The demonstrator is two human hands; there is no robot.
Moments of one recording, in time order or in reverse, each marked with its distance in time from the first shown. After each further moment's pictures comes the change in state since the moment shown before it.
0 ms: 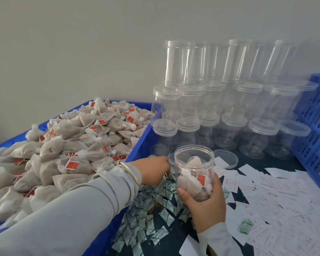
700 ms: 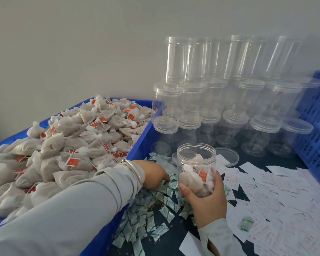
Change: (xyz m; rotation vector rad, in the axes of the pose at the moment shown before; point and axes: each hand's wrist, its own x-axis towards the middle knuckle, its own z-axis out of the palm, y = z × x) left_hand -0.005 0.008 0.000 0.084 -0.319 -0.092; right_hand 0.003 0.004 0.000 -0.015 0.032 0.045
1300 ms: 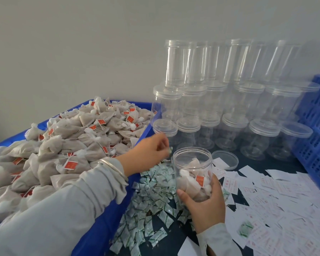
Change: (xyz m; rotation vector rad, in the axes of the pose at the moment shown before) left_hand -0.023 -0.018 -0.021 -0.899 0.686 0.085; right_hand 0.003 0.003 0.001 0.013 -0.057 -0.009
